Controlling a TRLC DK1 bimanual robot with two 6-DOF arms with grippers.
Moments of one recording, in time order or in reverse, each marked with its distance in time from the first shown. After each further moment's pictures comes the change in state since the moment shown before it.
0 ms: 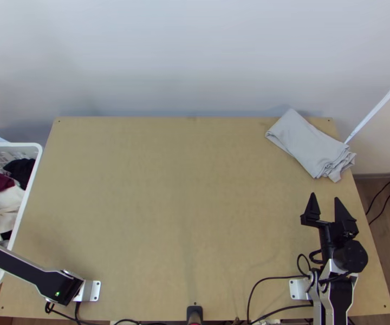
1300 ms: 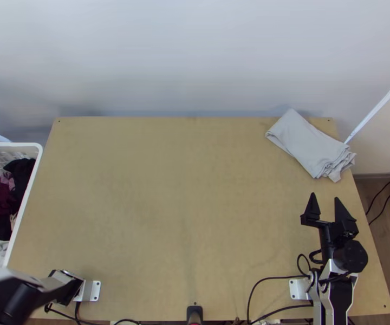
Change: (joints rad) left arm -0.010 -1.163 -0.082 0.377 0.040 -0.234; right arm 0.000 0.000 0.000 0.000 0.000 0.000
